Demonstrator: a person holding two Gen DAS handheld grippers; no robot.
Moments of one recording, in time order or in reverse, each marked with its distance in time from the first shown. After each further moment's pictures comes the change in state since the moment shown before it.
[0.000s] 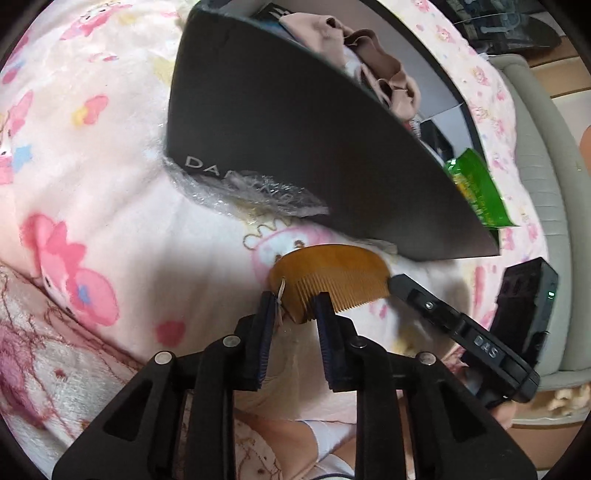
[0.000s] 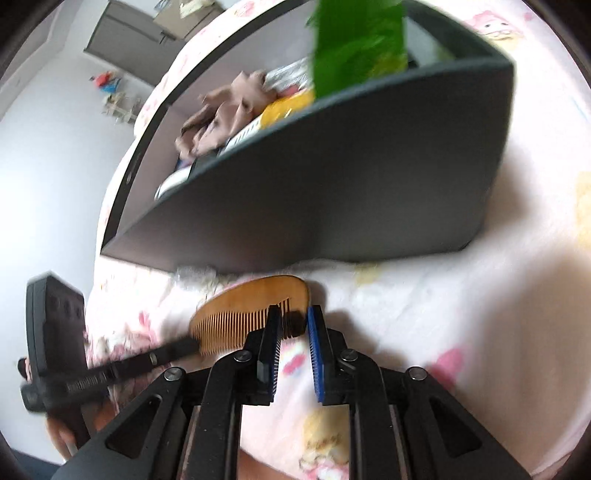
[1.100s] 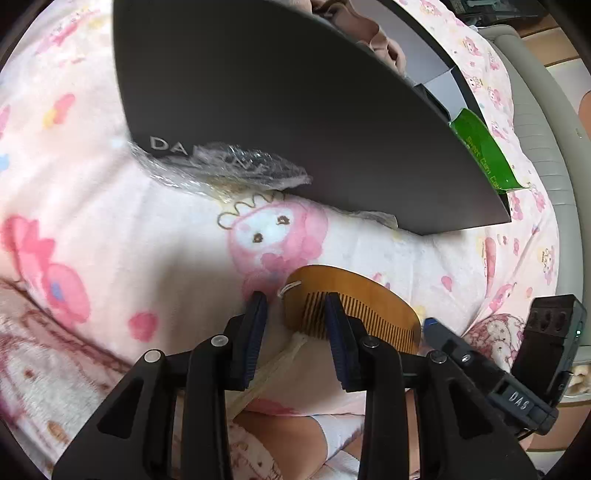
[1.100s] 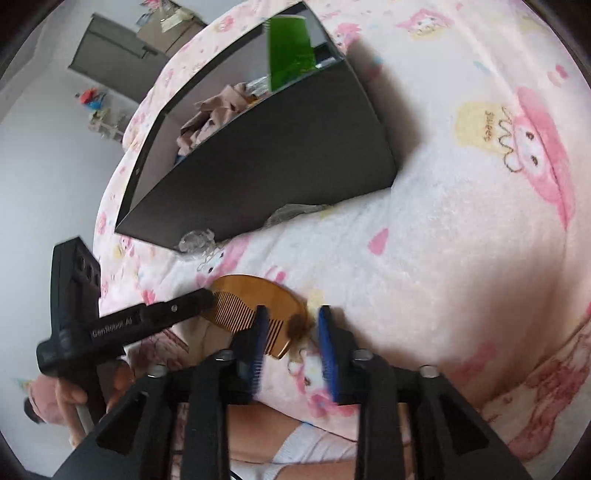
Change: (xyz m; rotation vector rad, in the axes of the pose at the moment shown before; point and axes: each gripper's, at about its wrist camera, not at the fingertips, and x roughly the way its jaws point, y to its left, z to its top) left arm 0.016 -0.005 -0.004 0.084 0.053 0.033; right arm -0.036 -0.008 -0.041 0.070 -0.011 -0.043
